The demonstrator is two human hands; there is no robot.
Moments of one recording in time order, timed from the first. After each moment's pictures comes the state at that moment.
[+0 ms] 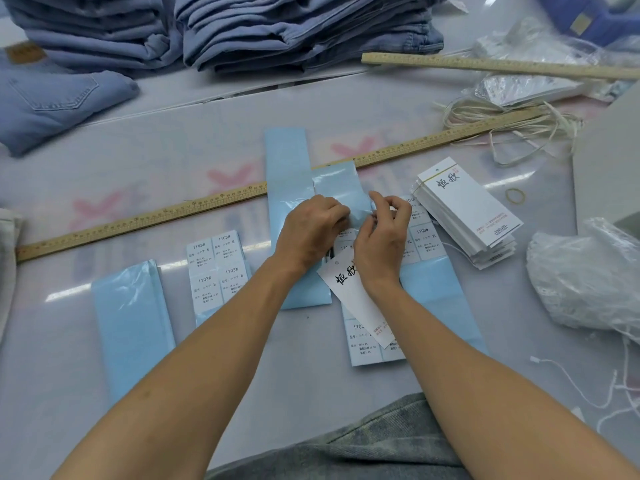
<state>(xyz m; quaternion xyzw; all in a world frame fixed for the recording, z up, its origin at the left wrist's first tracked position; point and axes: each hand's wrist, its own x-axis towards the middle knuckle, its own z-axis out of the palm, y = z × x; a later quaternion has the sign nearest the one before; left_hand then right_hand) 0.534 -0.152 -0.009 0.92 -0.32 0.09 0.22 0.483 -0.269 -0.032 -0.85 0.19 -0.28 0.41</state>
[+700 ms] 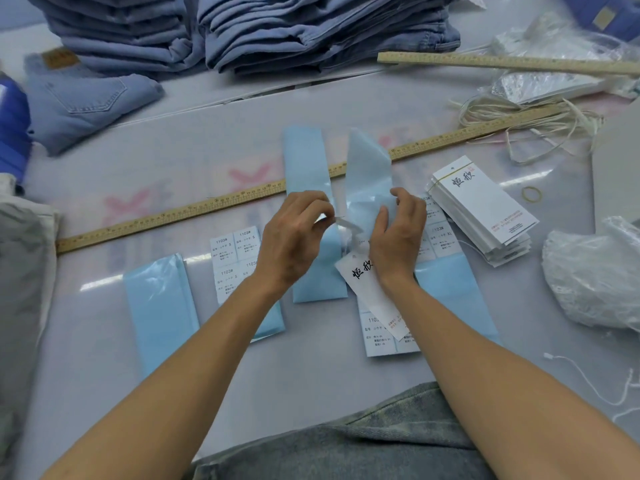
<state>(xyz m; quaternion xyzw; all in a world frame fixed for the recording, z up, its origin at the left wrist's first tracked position) 0.507 -0.100 0.012 0.89 -0.28 0.19 0.31 0.486 -0.269 -0.034 -0.86 0.20 -0.28 0.38</state>
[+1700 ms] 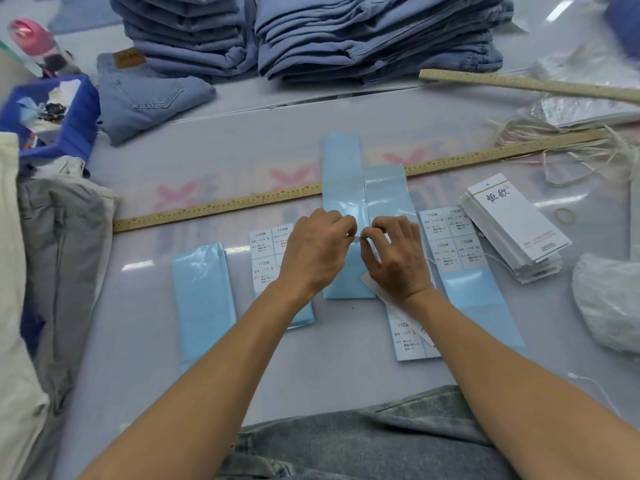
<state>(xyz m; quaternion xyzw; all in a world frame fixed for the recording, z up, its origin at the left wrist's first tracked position) 0.483 -0.081 0.042 0.95 -0.23 0.07 0.21 0.476 -0.253 -0.039 -0.90 -0.17 -0.36 0.18</state>
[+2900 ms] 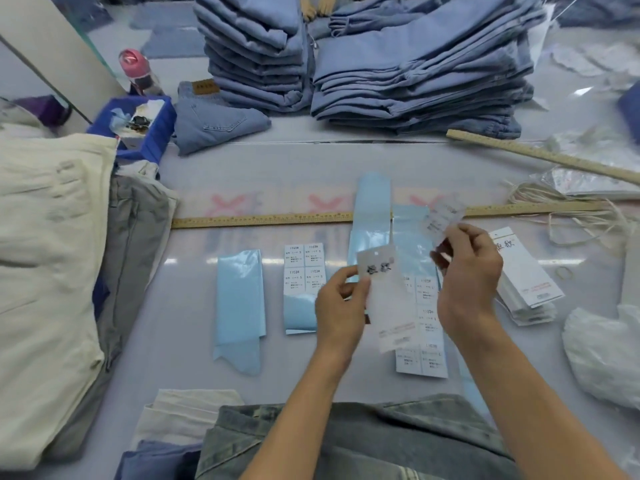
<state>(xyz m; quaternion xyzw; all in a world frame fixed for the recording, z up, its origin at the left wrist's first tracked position) 0.387 -0.099 0.083 0.66 0.18 -0.04 0.73 0.434 -0.241 0.129 -0.60 0.22 -0.17 0.75</state>
